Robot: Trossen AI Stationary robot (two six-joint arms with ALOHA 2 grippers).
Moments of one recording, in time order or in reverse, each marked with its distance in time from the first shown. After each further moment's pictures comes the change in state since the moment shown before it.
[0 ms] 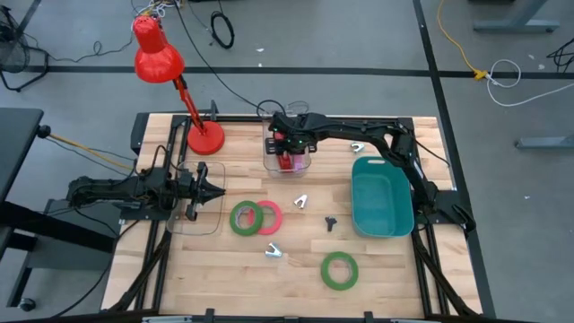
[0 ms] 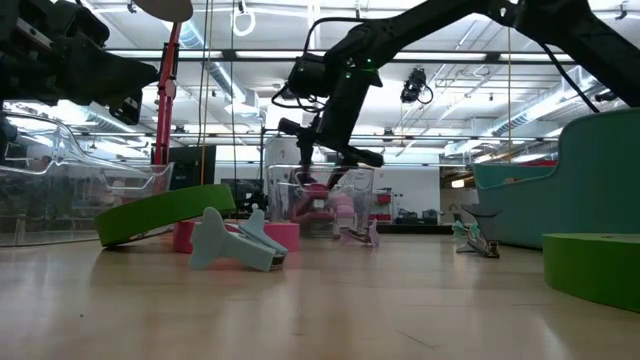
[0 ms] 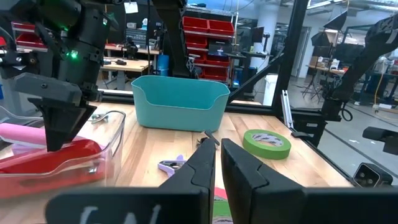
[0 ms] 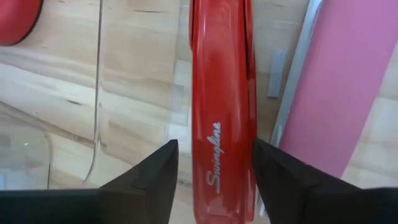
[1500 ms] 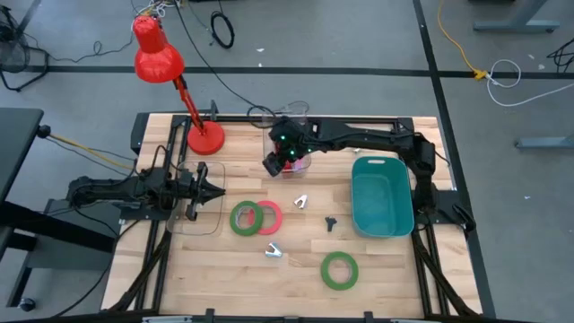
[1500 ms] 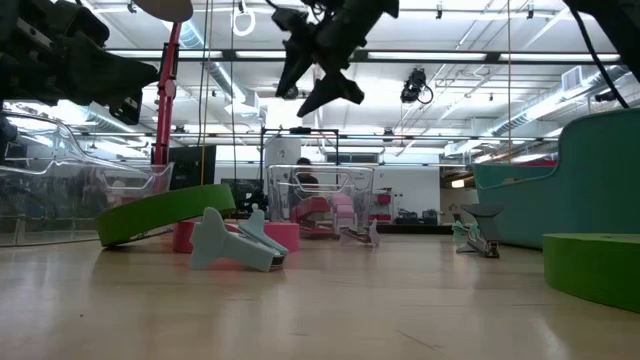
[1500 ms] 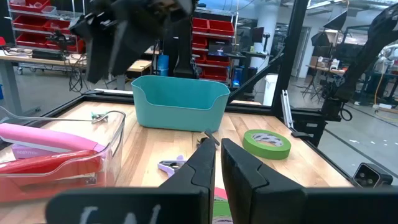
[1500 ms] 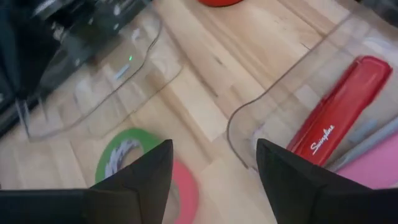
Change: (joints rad) left arm 0.000 0.000 0.000 0.000 0.000 0.000; right arm 0.163 -0.217 0.000 0.059 -0.031 -0.514
